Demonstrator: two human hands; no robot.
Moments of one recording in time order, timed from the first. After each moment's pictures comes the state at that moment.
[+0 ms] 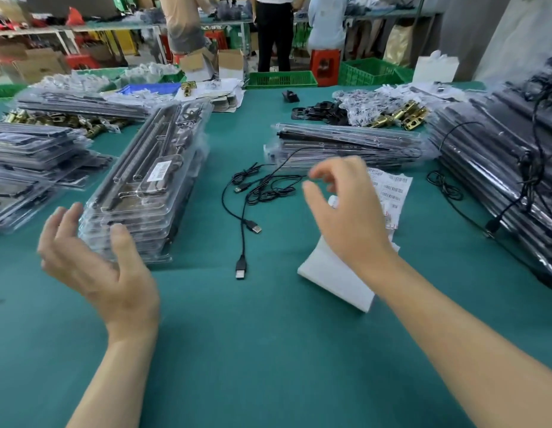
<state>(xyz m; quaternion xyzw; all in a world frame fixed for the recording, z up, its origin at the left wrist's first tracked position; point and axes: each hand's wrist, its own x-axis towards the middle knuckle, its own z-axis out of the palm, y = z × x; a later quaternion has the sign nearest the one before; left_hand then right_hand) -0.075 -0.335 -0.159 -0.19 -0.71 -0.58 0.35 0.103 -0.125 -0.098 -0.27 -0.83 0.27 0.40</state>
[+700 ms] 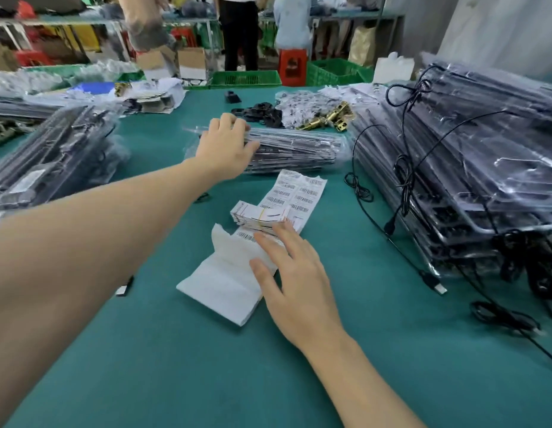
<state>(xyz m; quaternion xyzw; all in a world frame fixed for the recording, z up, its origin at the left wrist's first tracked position) -0.038 -0.014 -0.086 -0.51 -0.84 -0.15 0.07 0.218 -0.096 -0.167 -0.29 -0.88 0.28 0.26</state>
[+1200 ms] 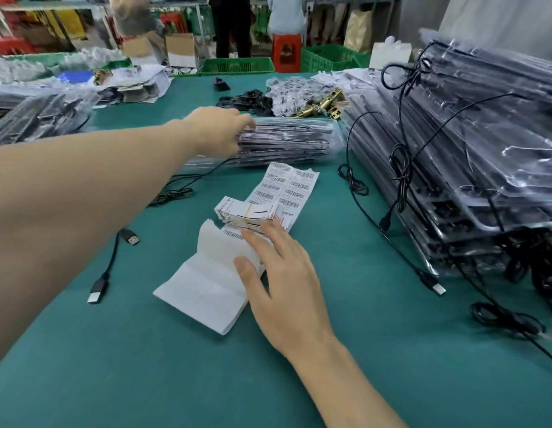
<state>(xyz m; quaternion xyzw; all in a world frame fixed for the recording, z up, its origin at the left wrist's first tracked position) -0.069 0.024 -0.071 -0.65 -0.75 0.08 0.08 0.216 -0.092 -0.169 -0.30 -0.87 0.29 0.27</state>
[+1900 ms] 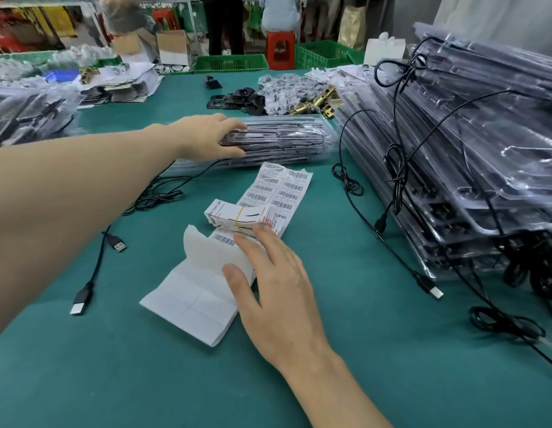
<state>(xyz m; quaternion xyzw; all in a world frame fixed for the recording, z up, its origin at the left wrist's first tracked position) -0.096 0.033 -0.089 -0.64 -0.76 0.04 0.00 0.216 -0.093 -0.169 -0.30 -0.87 0.30 0.26</state>
